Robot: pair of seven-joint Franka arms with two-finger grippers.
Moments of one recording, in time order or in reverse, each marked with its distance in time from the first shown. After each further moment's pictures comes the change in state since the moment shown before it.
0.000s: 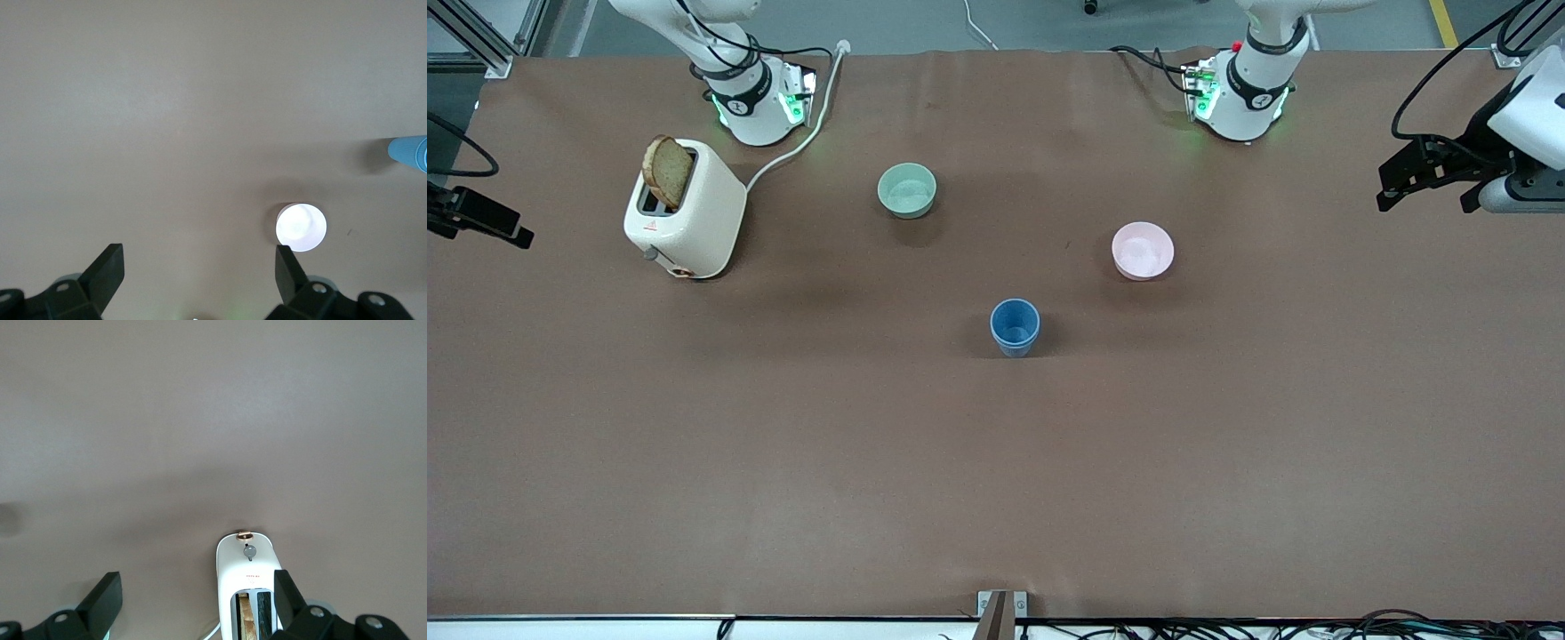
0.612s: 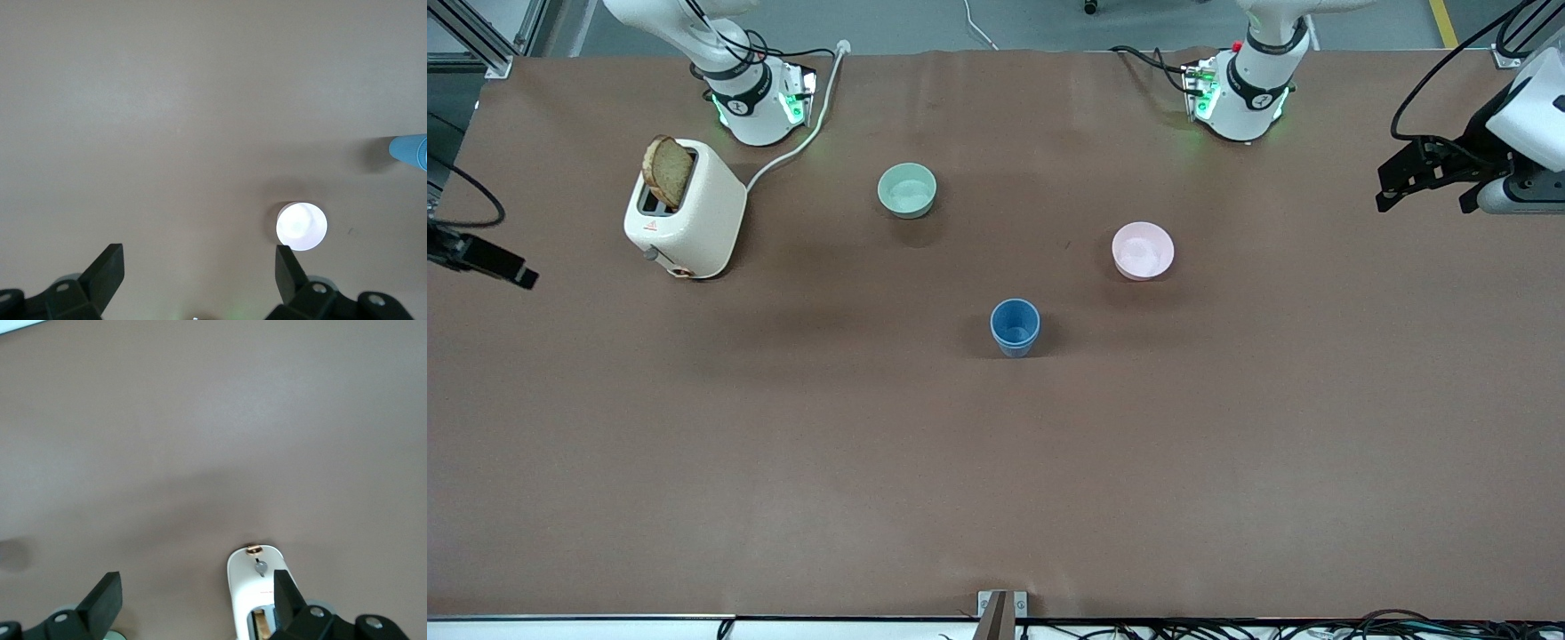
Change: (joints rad) left arm 0.000 -0.001 -0.001 -0.010 0.000 0.000 0.000; right arm 0.123 0.076 -0.133 0.075 0.017 0.022 0.071
